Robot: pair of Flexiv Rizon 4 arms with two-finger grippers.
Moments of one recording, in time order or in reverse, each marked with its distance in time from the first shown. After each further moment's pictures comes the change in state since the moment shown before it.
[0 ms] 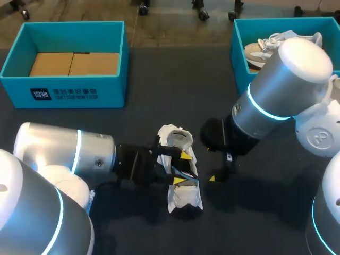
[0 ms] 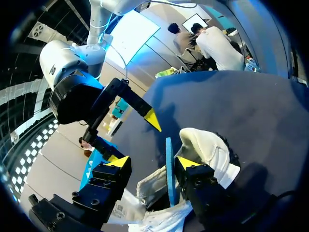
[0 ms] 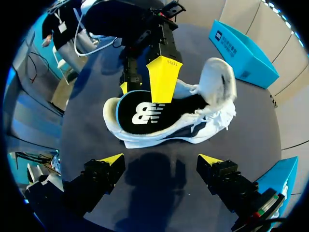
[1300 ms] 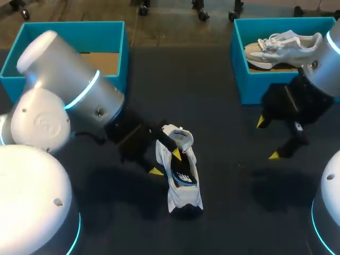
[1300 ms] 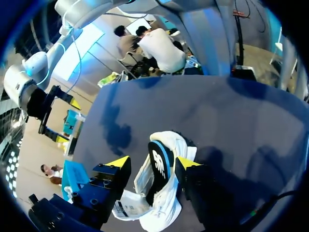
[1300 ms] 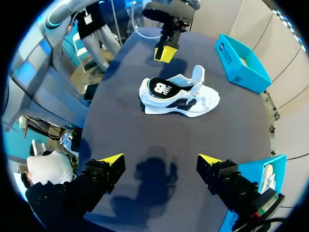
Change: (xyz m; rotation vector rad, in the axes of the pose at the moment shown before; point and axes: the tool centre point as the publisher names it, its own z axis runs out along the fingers) left arm -0.010 -0.023 -0.056 0.008 0.543 0.232; right arm -0.002 -0.077 -0.130 -0.016 0.067 -0.127
